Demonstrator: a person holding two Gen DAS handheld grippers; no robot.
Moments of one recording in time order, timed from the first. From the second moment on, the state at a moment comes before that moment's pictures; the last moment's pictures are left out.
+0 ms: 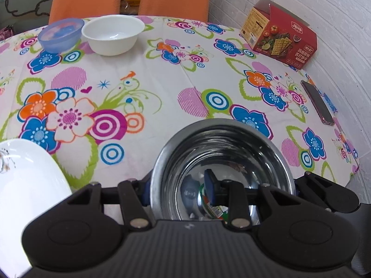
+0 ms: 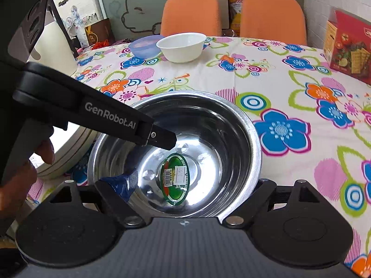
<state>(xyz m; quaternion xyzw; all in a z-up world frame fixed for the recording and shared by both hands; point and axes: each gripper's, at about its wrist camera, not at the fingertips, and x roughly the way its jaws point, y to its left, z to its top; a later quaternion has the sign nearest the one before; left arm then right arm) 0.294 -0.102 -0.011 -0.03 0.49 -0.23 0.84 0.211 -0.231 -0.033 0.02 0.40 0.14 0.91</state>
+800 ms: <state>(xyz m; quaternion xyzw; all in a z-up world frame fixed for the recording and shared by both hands) 0.310 -0.059 0.033 -0.05 0.41 -0.20 0.89 0.202 -0.294 0.000 0.10 0.35 0.08 0.93</state>
